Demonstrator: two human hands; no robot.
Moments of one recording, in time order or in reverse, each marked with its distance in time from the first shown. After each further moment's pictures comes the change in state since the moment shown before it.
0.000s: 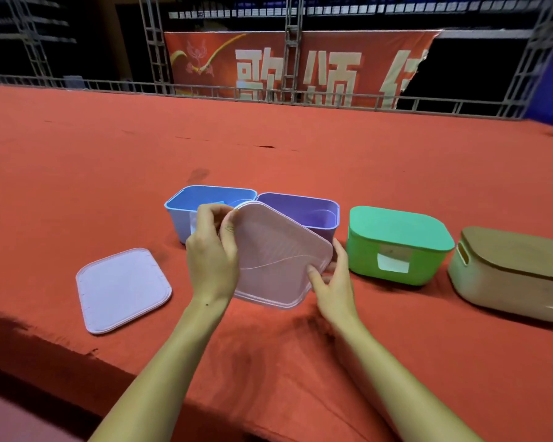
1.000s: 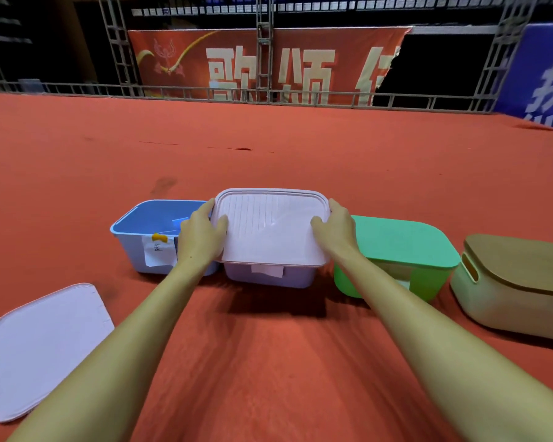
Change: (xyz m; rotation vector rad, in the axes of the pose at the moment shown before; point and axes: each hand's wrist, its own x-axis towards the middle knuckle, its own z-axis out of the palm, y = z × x) left_hand 0.101 -0.115 0.131 0.329 -0.445 -0.244; right_hand 0.194 -0.019 -0.011 -0.418 0.080 0.091
